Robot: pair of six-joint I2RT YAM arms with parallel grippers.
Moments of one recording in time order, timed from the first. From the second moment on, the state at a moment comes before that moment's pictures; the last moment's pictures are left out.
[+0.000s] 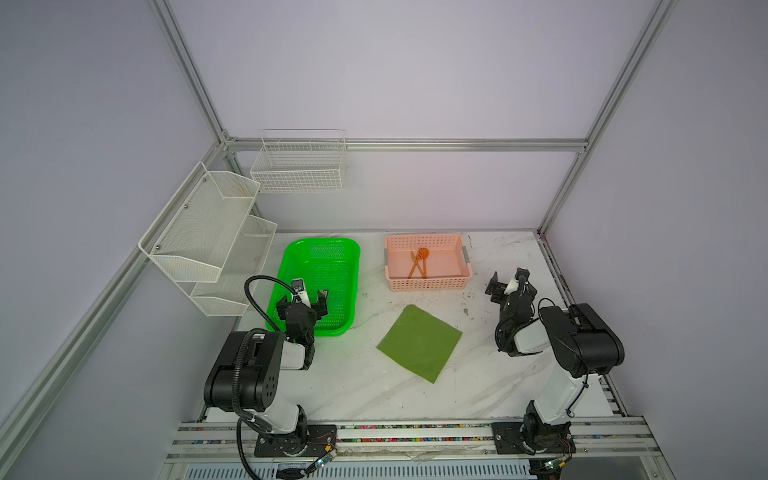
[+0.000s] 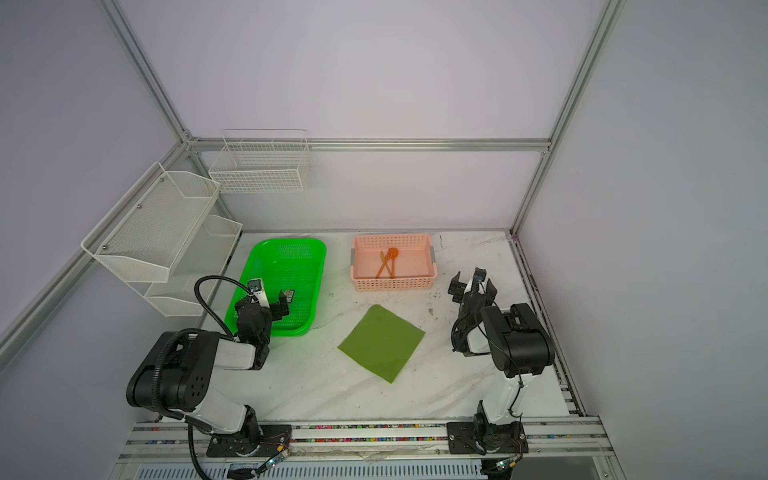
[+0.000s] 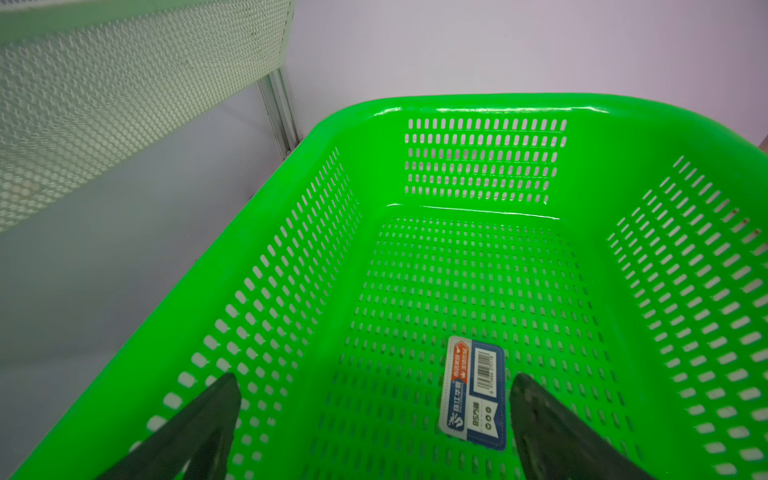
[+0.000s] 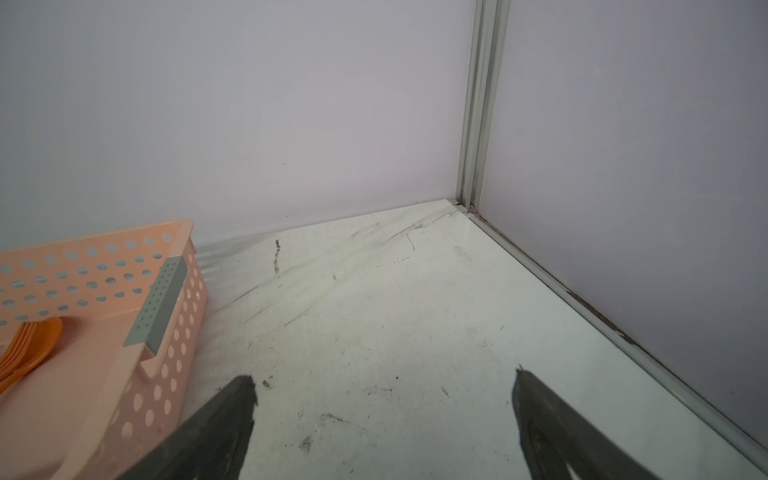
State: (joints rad) left arm -0.01 1.58 0.33 0.99 -0.30 0.01; right arm 0.13 1.79 0.45 1.26 0.39 0.09
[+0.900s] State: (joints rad) left arm -0.08 1.44 0.33 0.88 -0.40 0.04; right arm 0.13 1.65 0.45 1.11 0.39 0.08
